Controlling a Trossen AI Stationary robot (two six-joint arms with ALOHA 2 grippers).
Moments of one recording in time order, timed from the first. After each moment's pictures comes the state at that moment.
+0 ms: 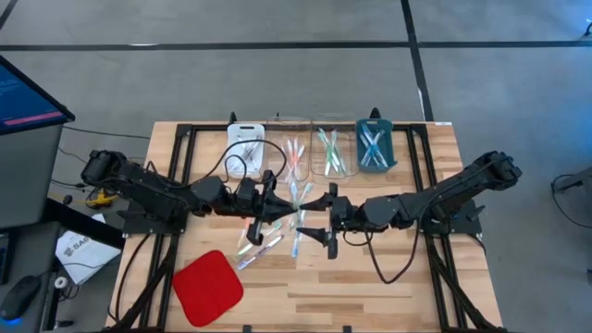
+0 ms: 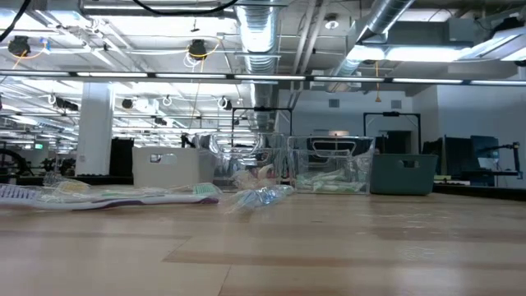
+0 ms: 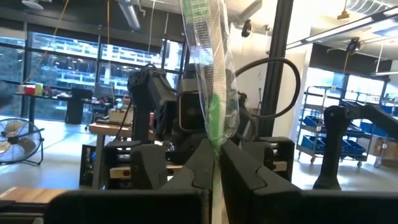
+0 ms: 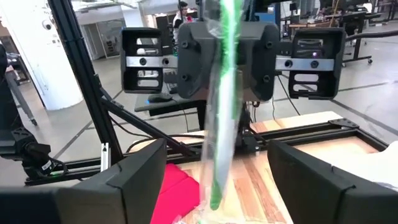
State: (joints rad) left arm -0.22 1.37 0.79 0.89 -0.09 -0.11; right arm 0.37 1.45 0.99 0.42 0.41 0.18
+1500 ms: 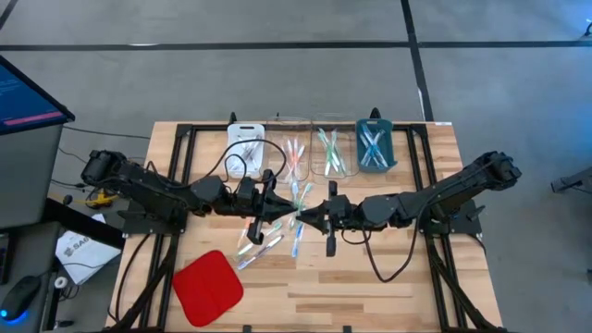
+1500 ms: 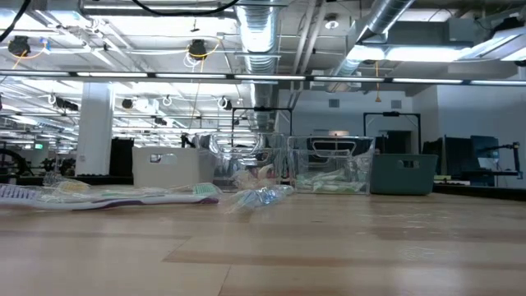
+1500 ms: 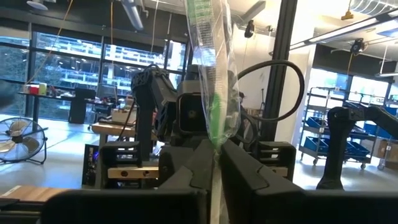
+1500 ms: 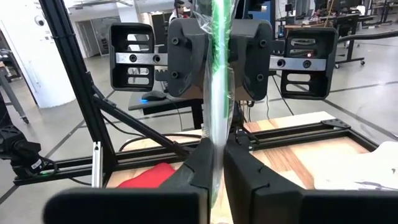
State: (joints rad) left arm -0.22 1.37 0.79 0.89 -0.10 -0.11; right arm 0.35 1.46 0.99 0.42 0.42 0.16
